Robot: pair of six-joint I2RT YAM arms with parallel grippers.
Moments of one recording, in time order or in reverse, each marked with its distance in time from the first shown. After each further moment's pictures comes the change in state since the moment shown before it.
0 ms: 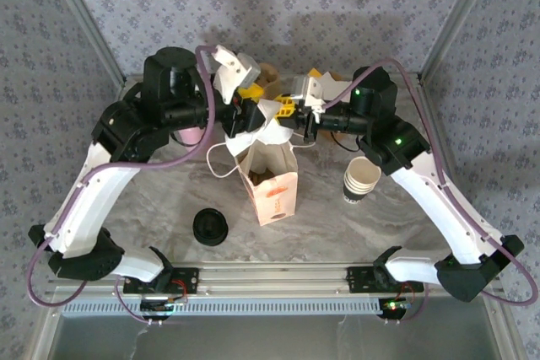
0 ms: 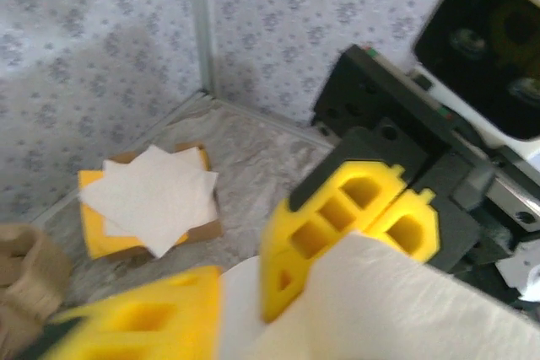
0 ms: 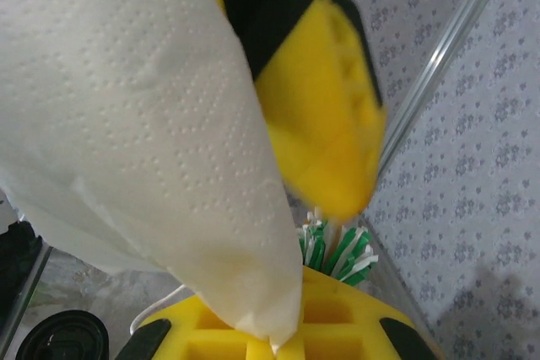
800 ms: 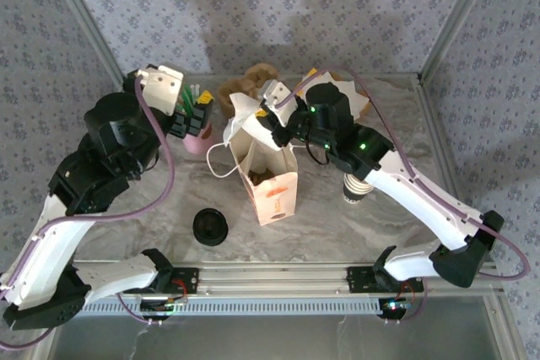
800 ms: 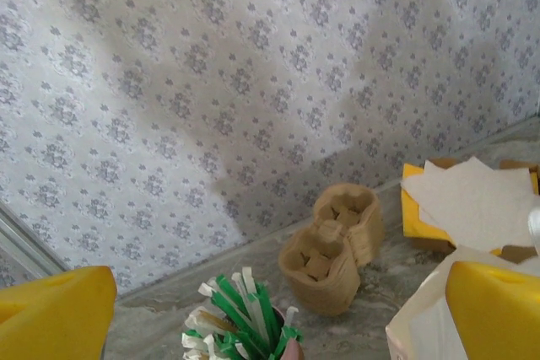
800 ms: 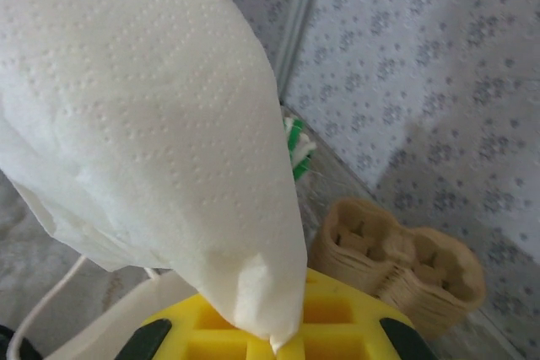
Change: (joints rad) left arm 0.013 -0.366 -0.410 0.229 -0.754 0.143; right arm 0.197 0.094 -0.040 -0.012 0.602 0.121
